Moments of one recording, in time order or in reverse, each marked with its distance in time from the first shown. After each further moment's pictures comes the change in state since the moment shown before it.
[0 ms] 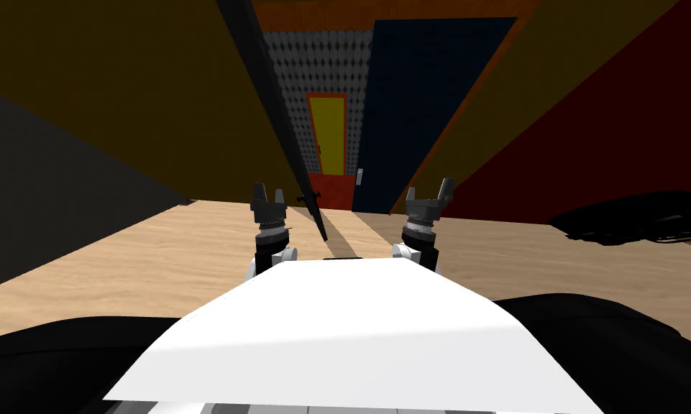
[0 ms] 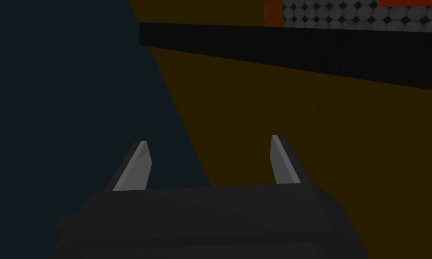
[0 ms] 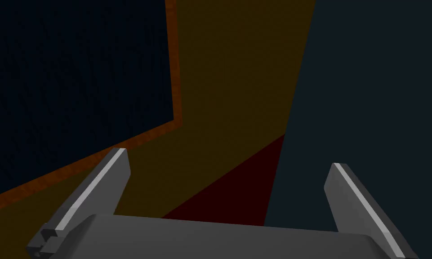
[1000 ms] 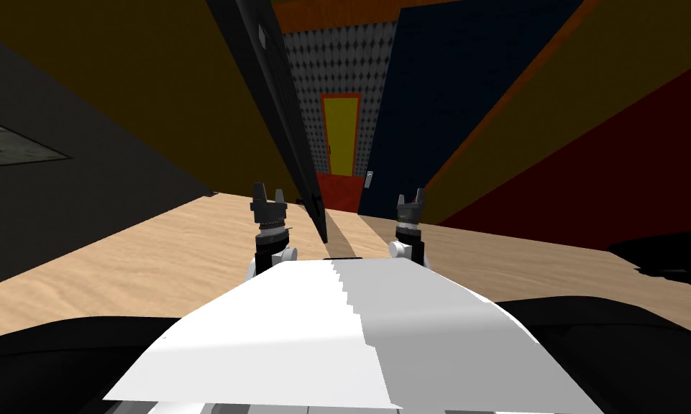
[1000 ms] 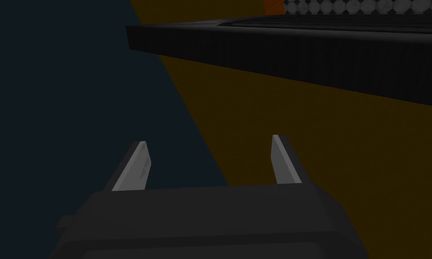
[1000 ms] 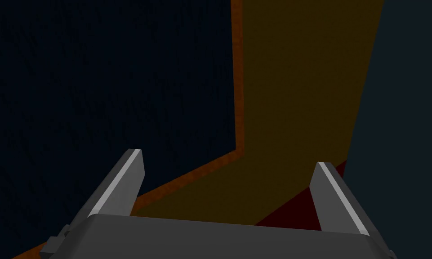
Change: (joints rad) arm -0.098 -0.083 -0.016 0.248 -0.116 -0.020 0.039
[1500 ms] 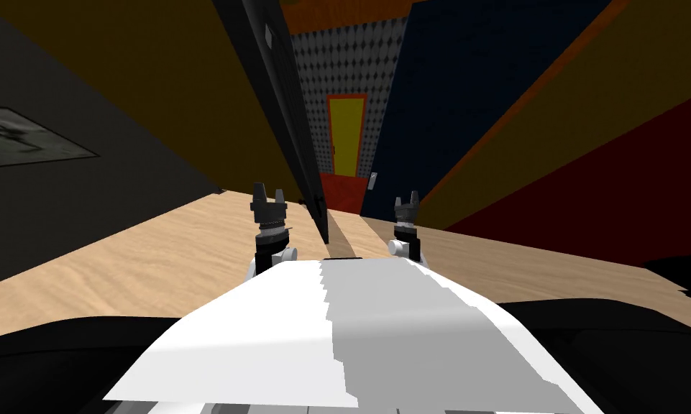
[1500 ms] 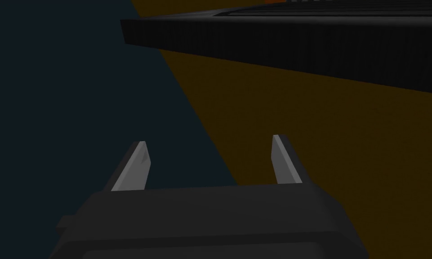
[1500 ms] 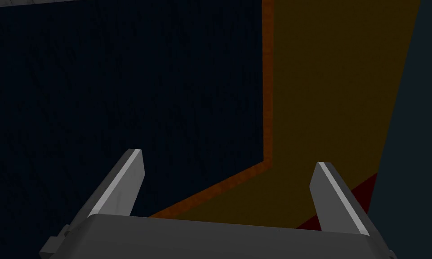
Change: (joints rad) arm -0.059 -0.038 -0.011 0.124 -0.056 -0.001 0.020
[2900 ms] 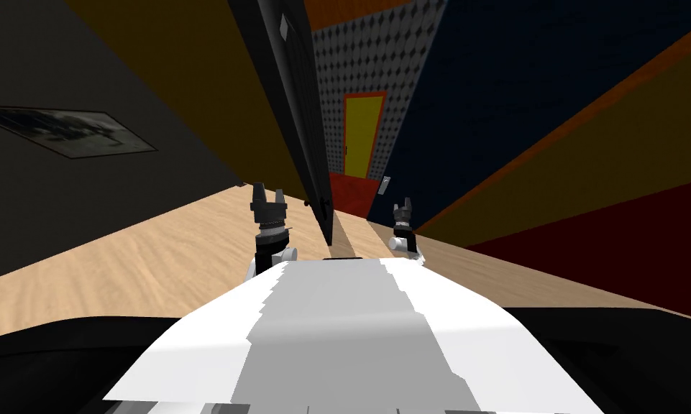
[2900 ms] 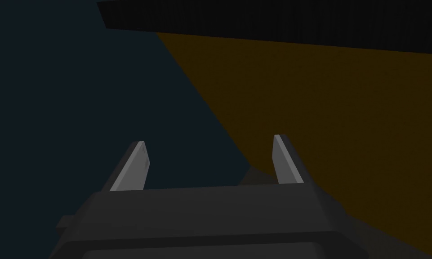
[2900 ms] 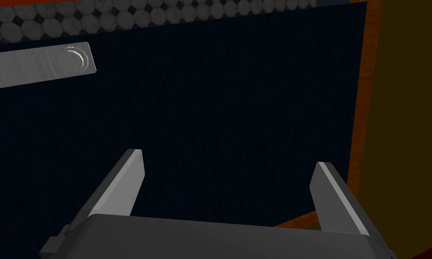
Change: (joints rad) arm -0.149 -0.110 -0.029 0.354 -0.166 -0.010 0.059
